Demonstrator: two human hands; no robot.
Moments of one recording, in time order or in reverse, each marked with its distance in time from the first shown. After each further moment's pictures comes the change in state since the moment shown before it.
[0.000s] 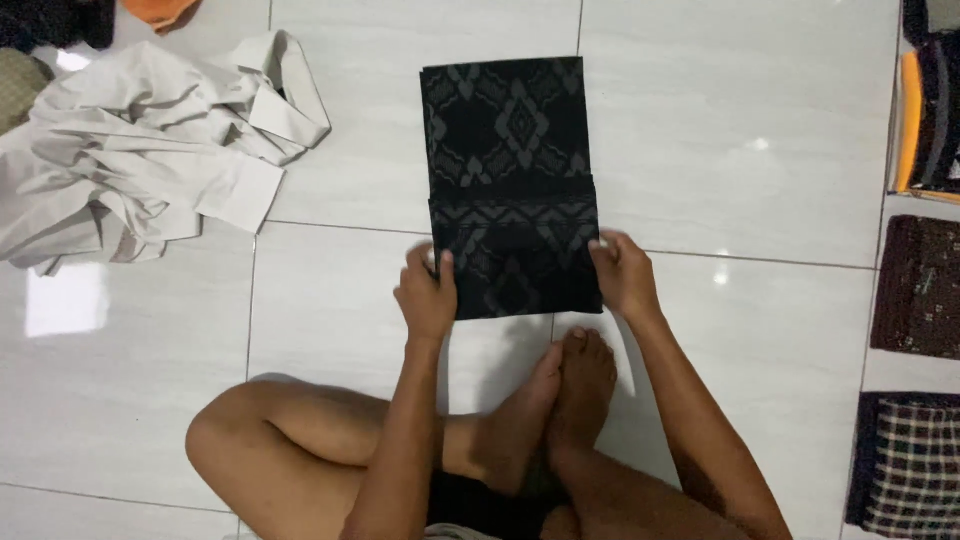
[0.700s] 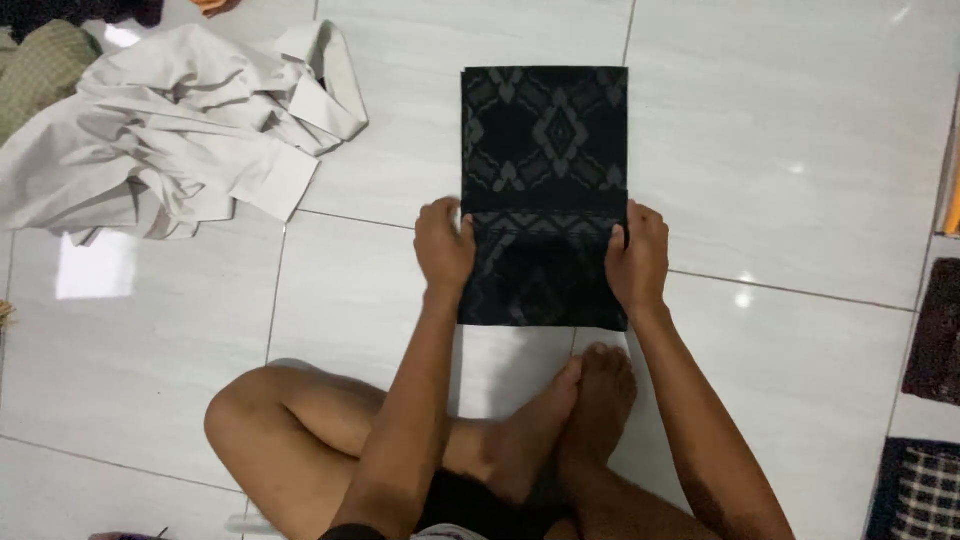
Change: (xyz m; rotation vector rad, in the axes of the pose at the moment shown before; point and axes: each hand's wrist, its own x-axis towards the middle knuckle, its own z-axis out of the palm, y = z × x) left_hand 0.090 -0.042 0.051 0.057 0.231 0.172; right_hand 0.038 -0.008 0.032 -0.273 0.216 -0.457
